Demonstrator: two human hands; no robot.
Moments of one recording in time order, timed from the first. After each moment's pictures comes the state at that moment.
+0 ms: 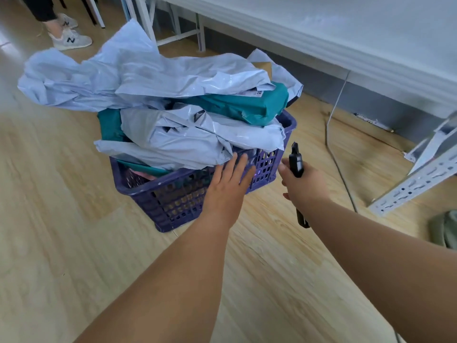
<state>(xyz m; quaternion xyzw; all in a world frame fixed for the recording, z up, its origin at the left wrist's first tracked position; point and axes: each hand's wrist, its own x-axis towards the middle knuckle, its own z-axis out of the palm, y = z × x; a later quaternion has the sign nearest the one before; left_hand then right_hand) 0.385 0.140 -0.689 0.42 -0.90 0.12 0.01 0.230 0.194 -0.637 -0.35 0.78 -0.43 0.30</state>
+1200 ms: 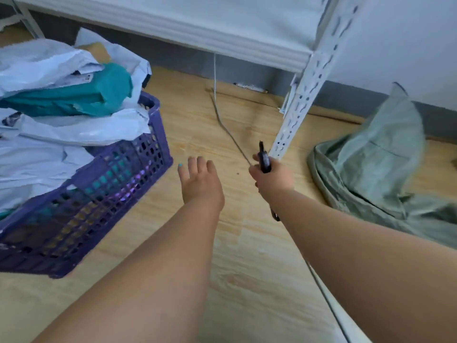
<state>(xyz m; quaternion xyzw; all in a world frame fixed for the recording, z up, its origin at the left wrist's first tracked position) 0.204 0.196 -0.672 0.42 -0.90 -0.01 -0.12 0.115 0.294 -0.637 -0.13 0.85 -0.43 0.26</state>
